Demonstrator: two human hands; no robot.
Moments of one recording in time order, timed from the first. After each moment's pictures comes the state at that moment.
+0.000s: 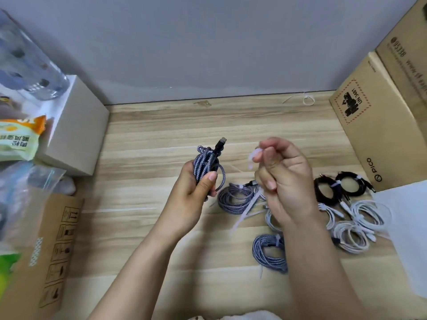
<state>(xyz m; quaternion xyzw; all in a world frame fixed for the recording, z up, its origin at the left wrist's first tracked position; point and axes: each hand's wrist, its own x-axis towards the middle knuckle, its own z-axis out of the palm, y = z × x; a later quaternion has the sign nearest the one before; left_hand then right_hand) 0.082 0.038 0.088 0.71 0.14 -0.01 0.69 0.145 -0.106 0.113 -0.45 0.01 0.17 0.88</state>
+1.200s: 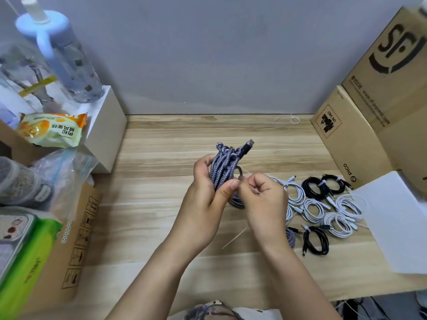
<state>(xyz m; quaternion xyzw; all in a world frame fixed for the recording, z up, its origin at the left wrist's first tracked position) 0.001 0.047 0.134 0.74 0.03 0.08 0.67 0.038 -0.058 0.122 -0.81 0.02 -0.04 0.58</state>
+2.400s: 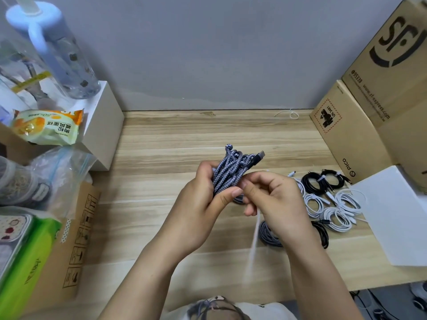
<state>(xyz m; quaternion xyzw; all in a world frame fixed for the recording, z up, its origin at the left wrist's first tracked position) -0.007 0.063 0.145 0.78 -0.03 0.04 0.62 0.036 -0.078 0.149 -0.74 -0.06 0.14 0.66</state>
